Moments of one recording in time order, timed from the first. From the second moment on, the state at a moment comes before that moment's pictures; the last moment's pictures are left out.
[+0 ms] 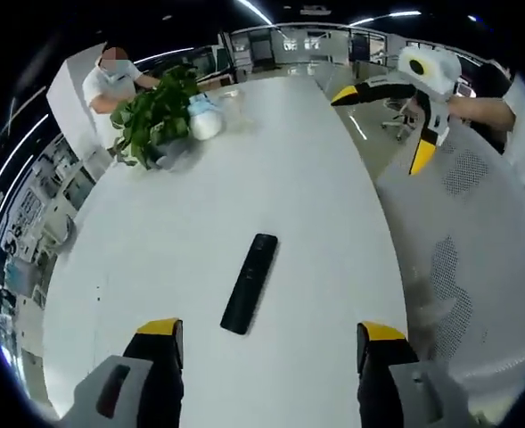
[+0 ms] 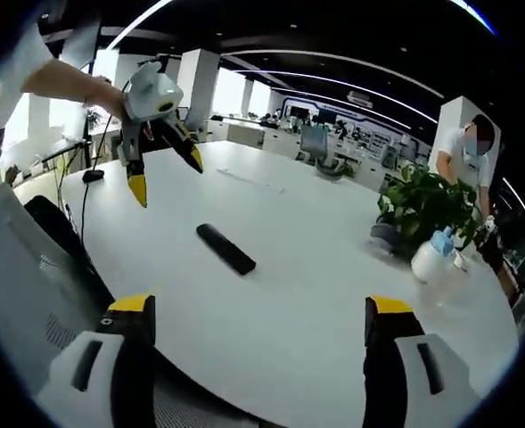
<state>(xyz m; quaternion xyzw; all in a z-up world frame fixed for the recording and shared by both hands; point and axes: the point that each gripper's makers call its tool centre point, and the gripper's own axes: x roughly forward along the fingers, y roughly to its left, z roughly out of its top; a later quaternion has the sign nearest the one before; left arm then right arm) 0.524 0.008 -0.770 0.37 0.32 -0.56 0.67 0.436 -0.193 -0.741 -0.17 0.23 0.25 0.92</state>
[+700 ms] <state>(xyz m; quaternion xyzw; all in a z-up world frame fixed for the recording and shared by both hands) 0.545 -0.020 -0.790 0.38 0.33 -0.56 0.66 0.440 -0.204 -0.743 -0.19 0.24 0.23 0.93</state>
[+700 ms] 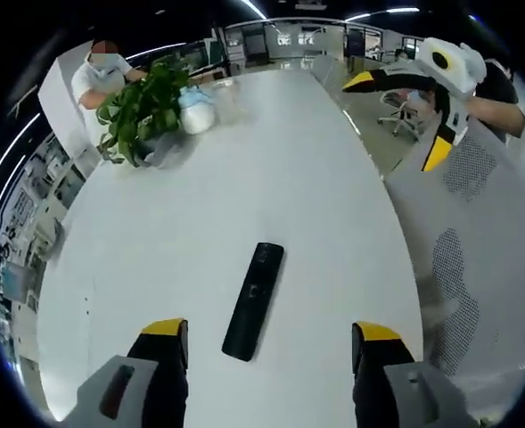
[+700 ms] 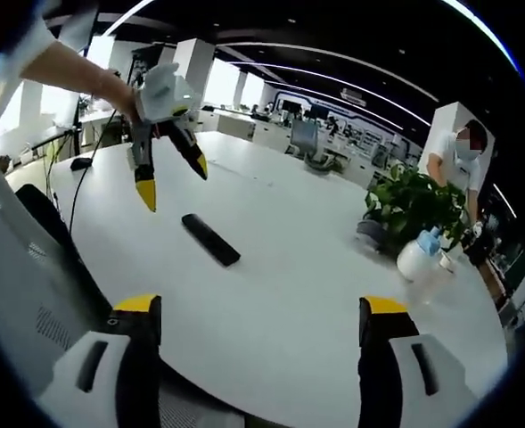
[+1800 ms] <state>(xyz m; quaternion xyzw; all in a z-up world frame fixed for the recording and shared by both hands) 0.567 -0.011 -0.840 0.38 0.38 -0.55 0.64 0.439 -0.209 -0.759 -0.20 0.27 0.21 0.92</state>
